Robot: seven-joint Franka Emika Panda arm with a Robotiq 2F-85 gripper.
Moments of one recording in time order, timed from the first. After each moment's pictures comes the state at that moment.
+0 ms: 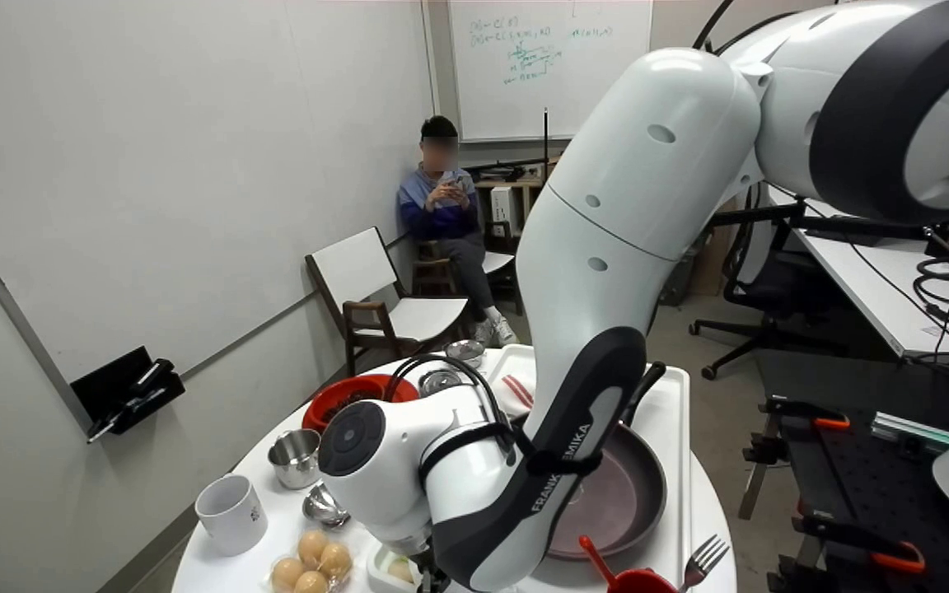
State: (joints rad) arm 0.39 1.08 -0.10 -1.52 -0.34 2.45 0.43
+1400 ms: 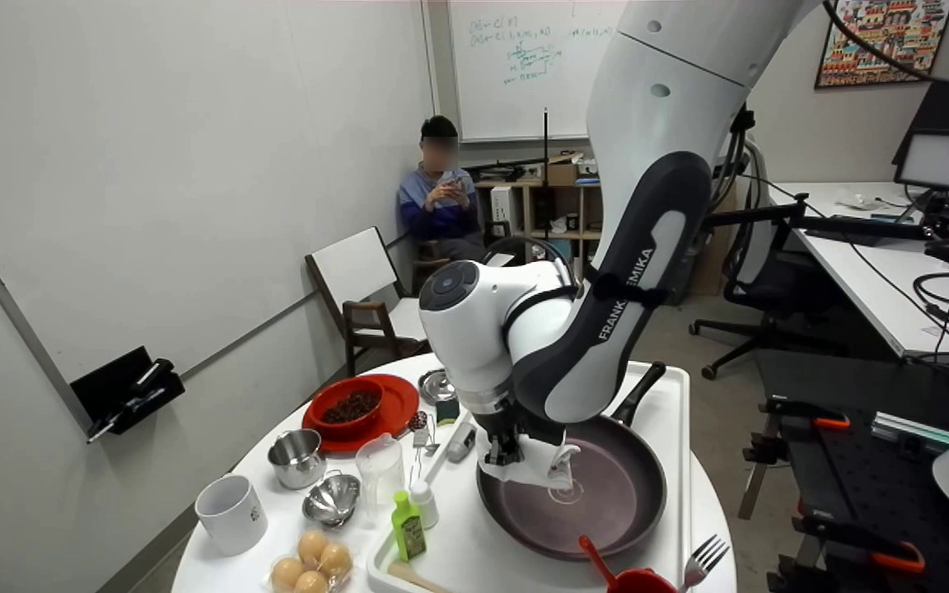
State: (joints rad) arm 0.31 0.71 -0.21 -2.00 -0.35 2.57 0.45
